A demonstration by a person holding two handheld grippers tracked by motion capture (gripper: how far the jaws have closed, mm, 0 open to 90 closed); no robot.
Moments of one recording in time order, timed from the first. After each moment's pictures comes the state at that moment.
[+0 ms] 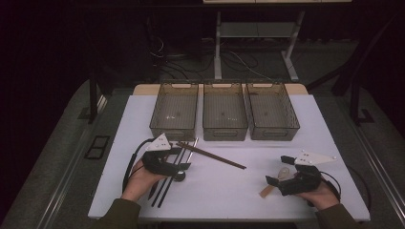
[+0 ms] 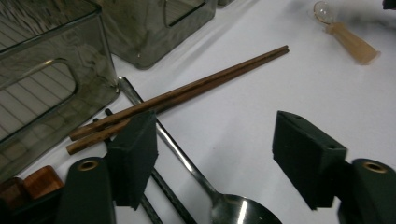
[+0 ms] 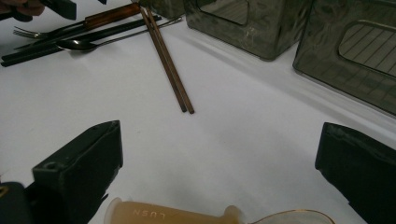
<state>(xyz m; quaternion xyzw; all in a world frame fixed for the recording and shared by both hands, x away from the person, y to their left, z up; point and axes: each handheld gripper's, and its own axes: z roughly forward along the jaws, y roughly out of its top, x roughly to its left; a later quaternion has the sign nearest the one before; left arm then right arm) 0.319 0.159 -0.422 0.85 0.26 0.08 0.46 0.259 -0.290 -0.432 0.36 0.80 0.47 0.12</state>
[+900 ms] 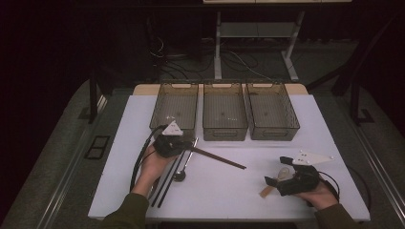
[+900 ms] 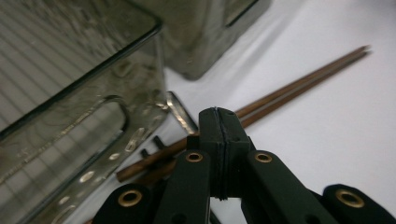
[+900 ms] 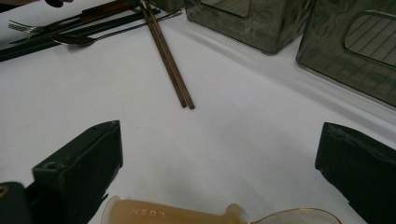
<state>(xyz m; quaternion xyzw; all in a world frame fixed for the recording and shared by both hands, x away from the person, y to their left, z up) 0.372 0.131 -0.430 0.87 0.28 0.11 0.39 0.259 -0.288 -0.435 0.36 0.80 0.46 0.12</state>
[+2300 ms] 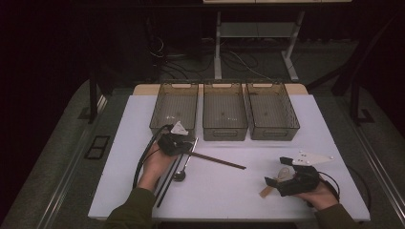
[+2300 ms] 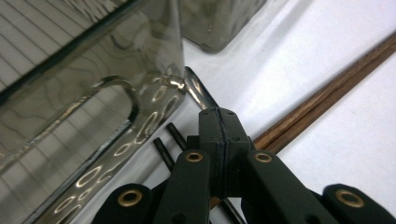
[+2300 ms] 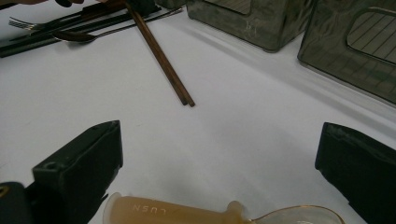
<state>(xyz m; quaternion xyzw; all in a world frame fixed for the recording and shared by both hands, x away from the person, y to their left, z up) 0.378 0.123 -0.440 0.89 0.28 0.10 0.34 0.259 -0.288 -0.435 0.36 0.80 0.46 0.11</state>
